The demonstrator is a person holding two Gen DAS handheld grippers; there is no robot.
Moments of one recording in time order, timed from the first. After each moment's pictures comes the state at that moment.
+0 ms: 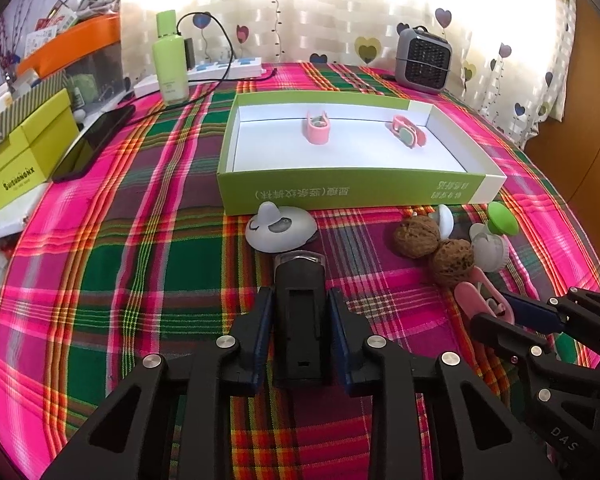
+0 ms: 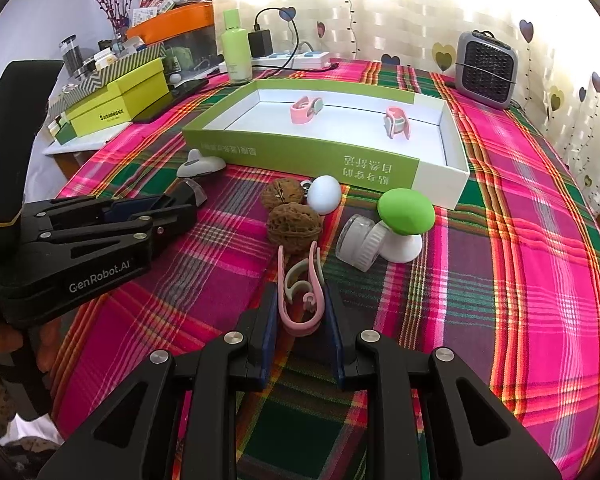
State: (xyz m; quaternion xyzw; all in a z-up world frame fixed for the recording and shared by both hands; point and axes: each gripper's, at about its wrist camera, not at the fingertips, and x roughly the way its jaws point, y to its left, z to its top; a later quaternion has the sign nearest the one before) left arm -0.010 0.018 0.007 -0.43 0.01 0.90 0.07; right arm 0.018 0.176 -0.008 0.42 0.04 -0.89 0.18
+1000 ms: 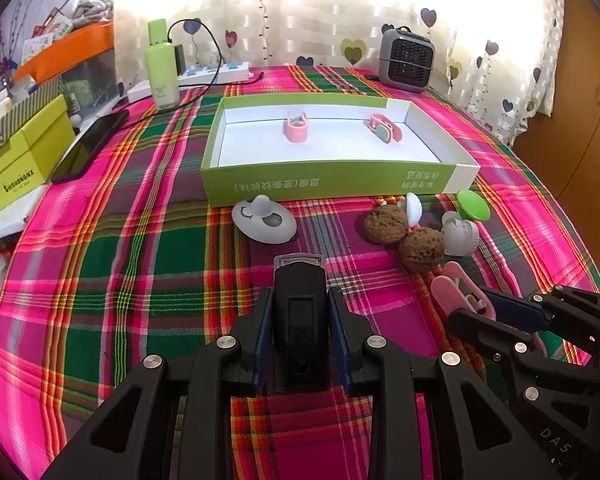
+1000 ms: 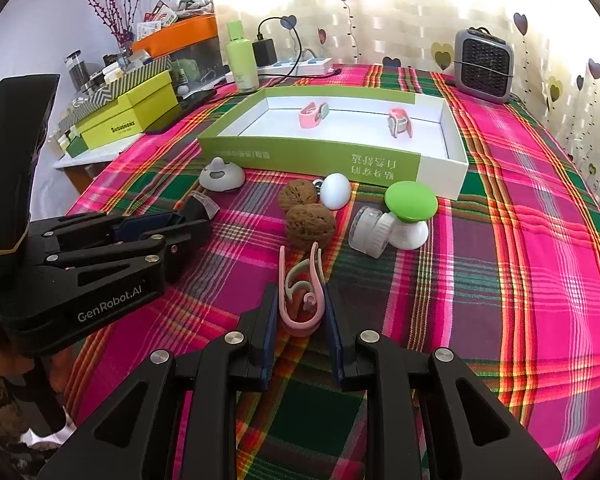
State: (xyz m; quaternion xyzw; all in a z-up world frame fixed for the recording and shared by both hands) left arm 0.008 0.027 0.014 -0.43 0.02 0.90 0.08; right arm 0.032 0.176 -0.002 0.42 0.01 -0.89 0.19
